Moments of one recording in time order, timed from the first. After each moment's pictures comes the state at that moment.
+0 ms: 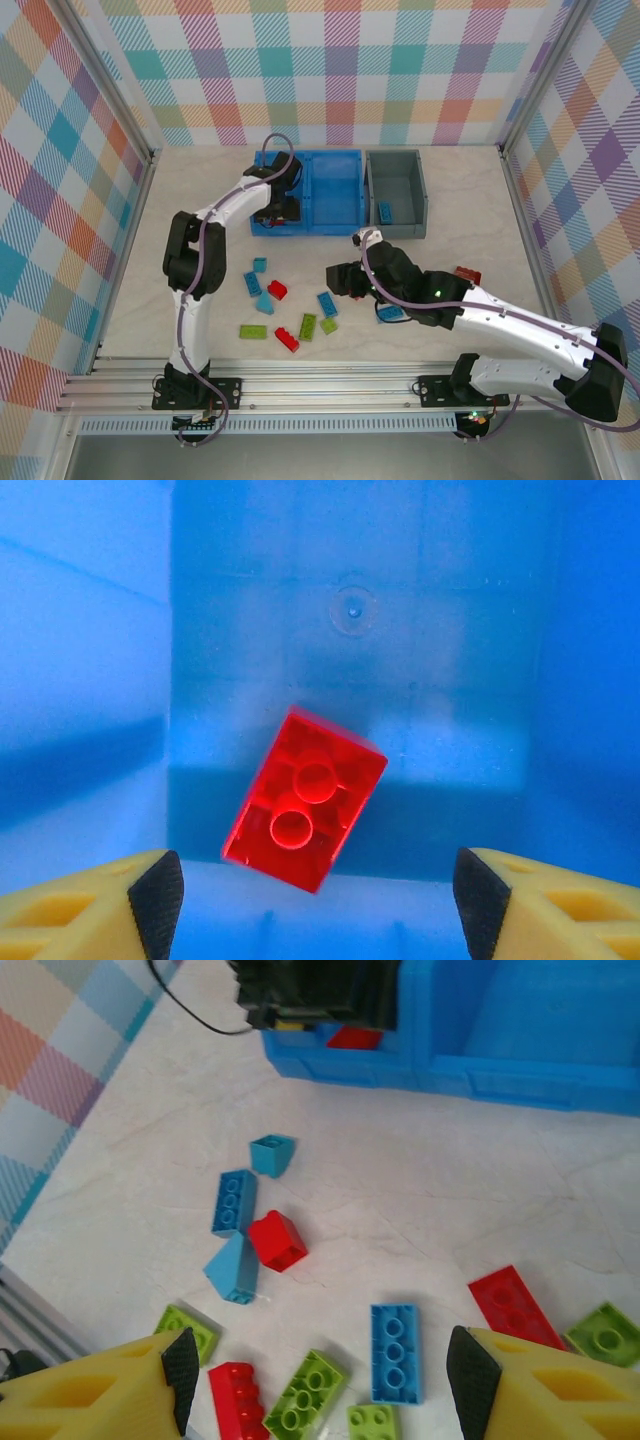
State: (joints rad) left arm -0.40 2.14 1.78 -0.90 -0.20 -0.45; right arm 1.04 1.08 0.91 -0.48 0.23 0.67
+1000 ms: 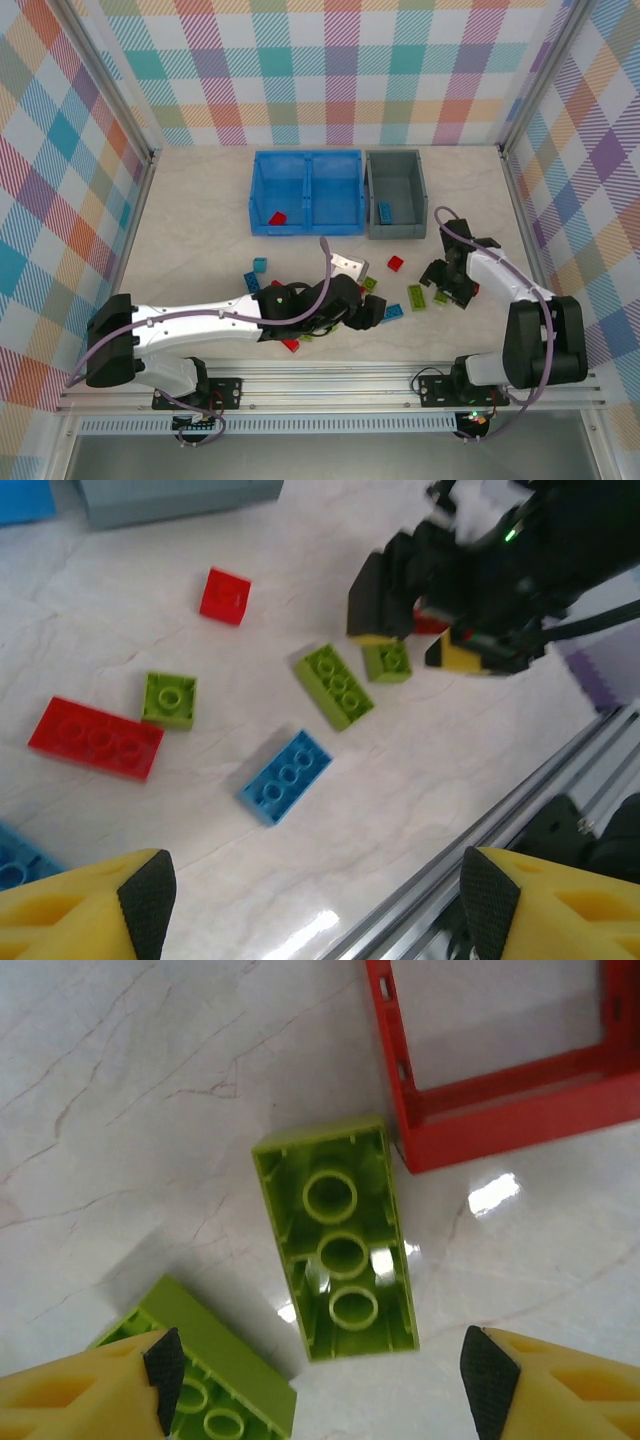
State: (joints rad) left arm -1.28 1.40 1.06 -0.34 -0.30 -0.76; right arm 0.10 1.37 0.77 -0.84 0.02 0.70
